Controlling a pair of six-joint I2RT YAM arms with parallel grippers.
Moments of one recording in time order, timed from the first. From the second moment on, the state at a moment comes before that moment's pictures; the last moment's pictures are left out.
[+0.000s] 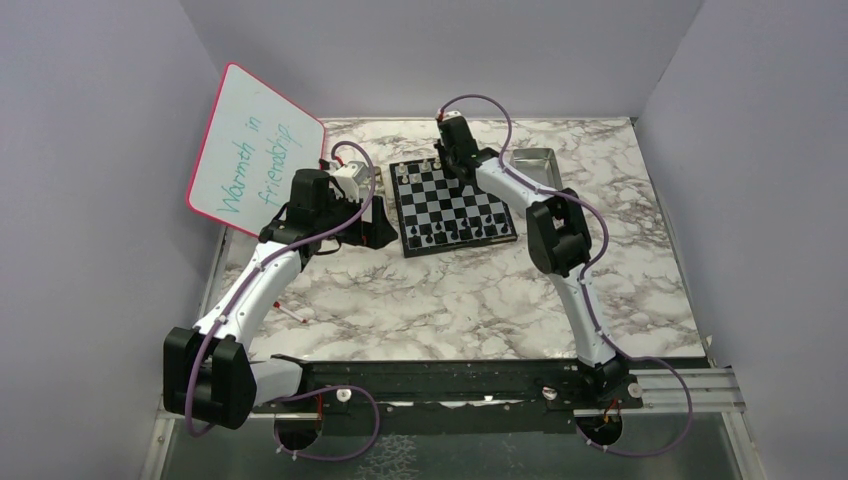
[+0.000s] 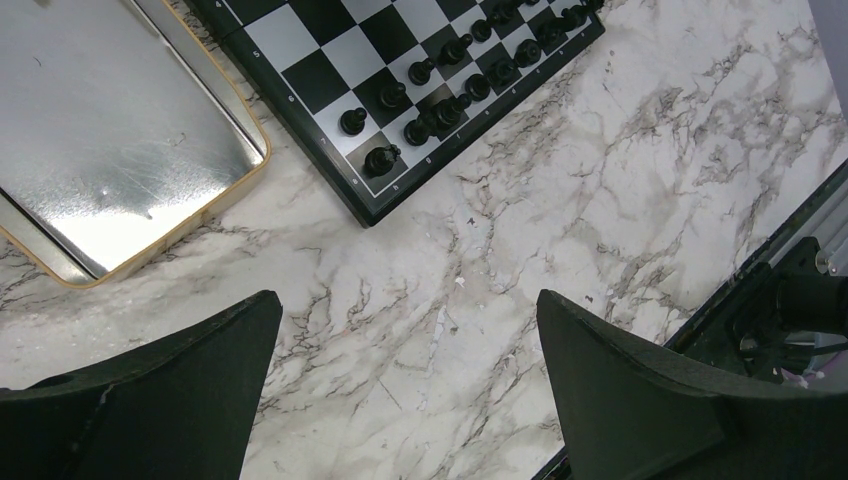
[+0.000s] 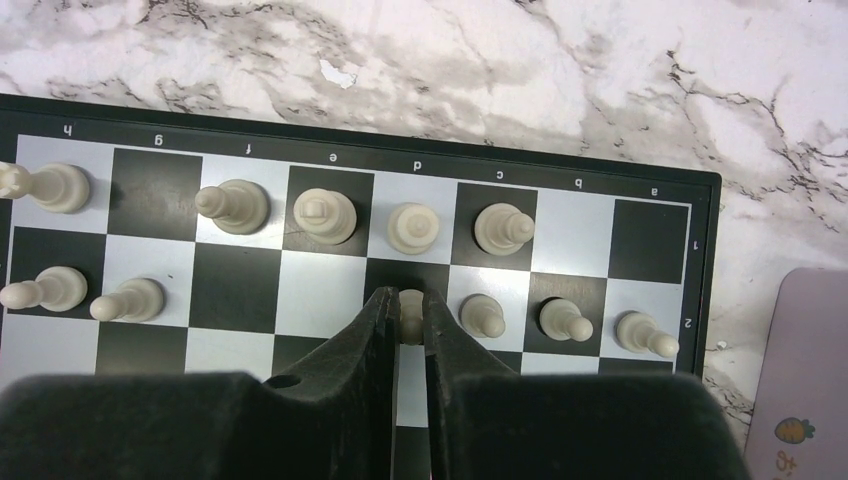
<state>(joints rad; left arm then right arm) -0.25 1.22 0.91 -0.34 0.51 -0.16 0.53 2.43 2.06 -0.32 0.26 0.08</state>
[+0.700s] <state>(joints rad) -0.25 1.22 0.91 -0.34 0.51 -0.16 0.52 2.44 2.08 -0.32 0.25 0.08</state>
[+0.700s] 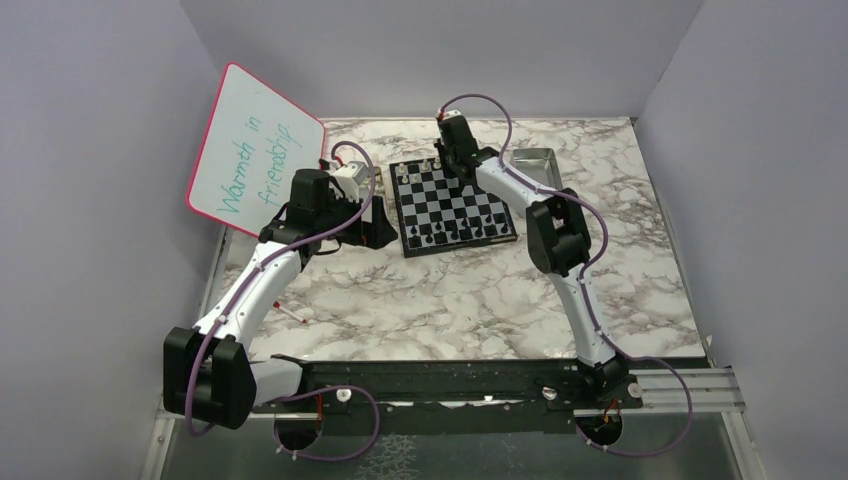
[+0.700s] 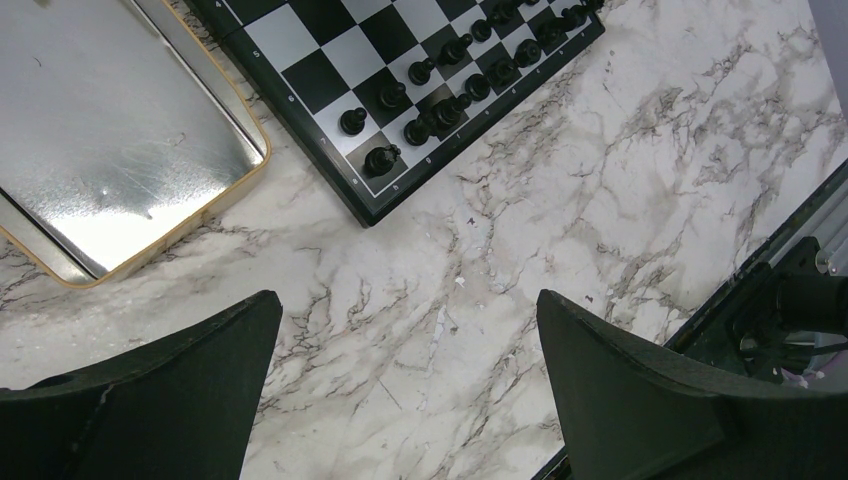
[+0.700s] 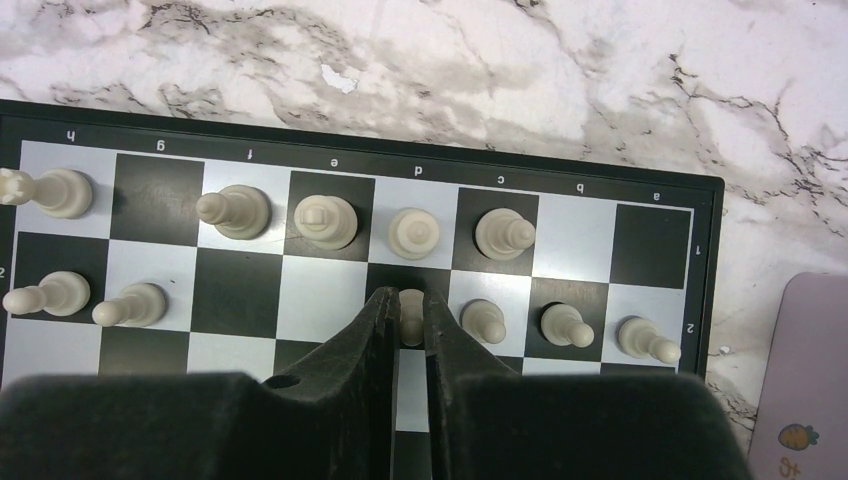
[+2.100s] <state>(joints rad) -0.25 1.22 0.91 -0.34 0.51 -0.16 0.52 2.44 2.09 -0.35 0.23 0.12</state>
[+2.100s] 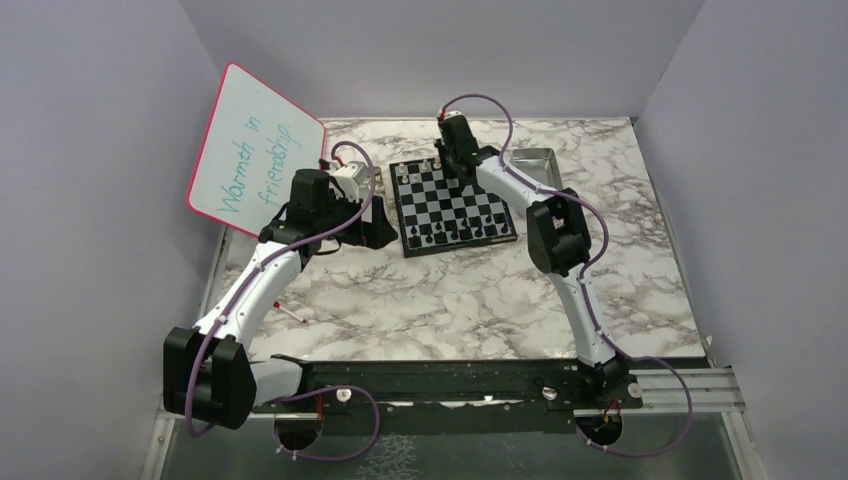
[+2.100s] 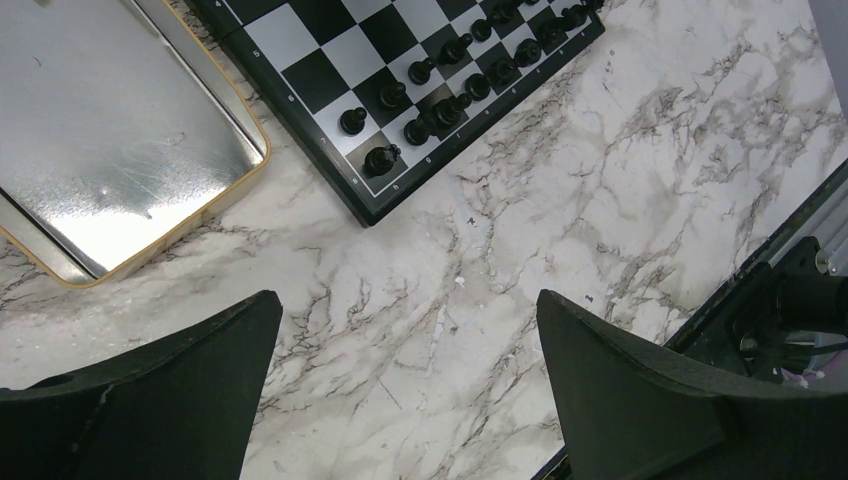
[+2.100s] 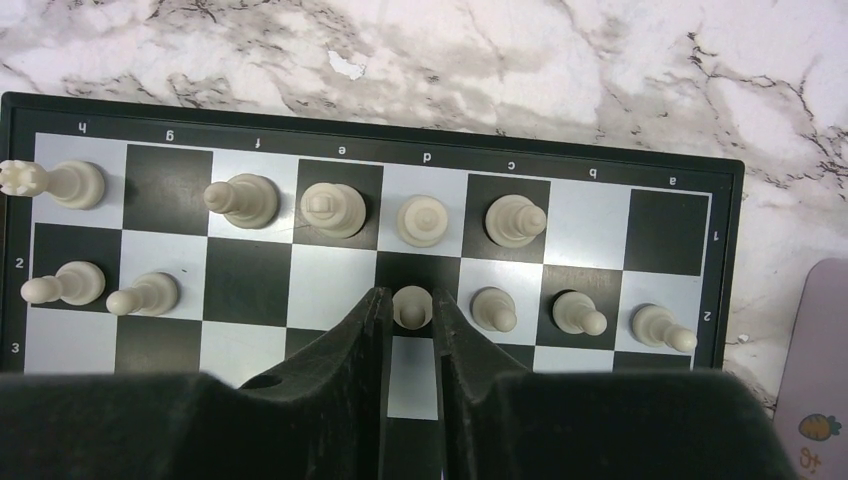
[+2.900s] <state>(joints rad) -0.25 1.19 0.91 -0.34 0.27 -0.18 0.52 2.29 1.98 -0.40 0.22 0.12</state>
